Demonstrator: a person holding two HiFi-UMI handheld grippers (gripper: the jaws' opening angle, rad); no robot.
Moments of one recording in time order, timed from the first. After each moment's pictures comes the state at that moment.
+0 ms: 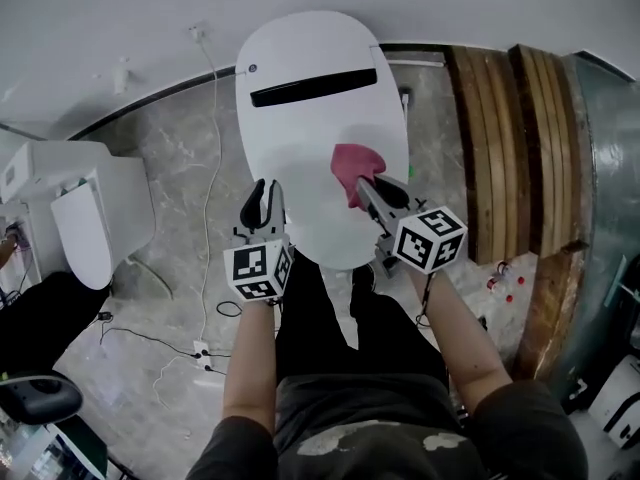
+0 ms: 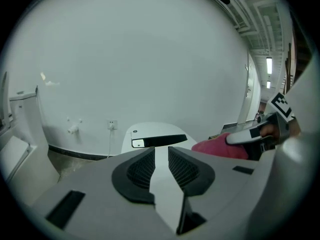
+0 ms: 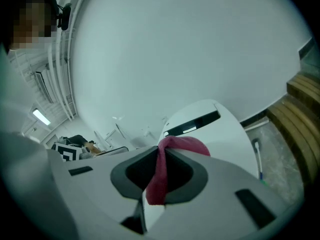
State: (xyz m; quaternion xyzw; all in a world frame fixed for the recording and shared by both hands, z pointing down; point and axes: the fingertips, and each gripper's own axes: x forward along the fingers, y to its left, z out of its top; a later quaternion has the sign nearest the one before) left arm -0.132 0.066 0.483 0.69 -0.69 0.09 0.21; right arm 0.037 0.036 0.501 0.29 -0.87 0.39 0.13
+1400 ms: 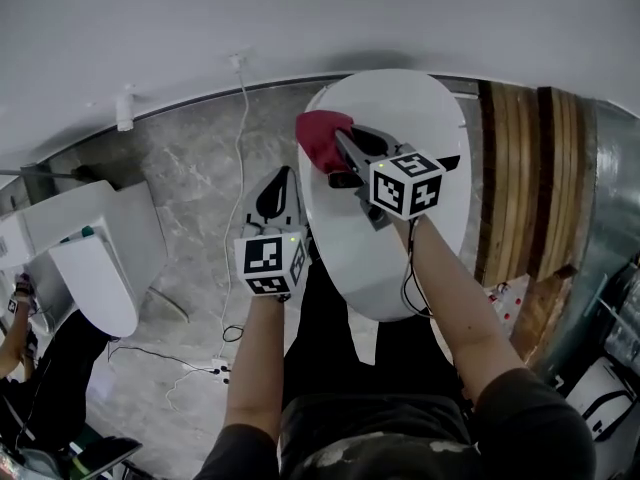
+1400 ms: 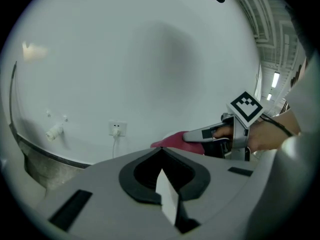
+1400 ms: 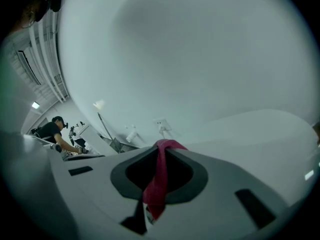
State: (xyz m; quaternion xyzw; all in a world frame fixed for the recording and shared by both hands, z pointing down) left arm -0.316 -0.126 0.536 0.70 -0.65 0.07 0.27; right arm -0.236 -0.203 0.571 0.27 -0.87 0.35 0.22
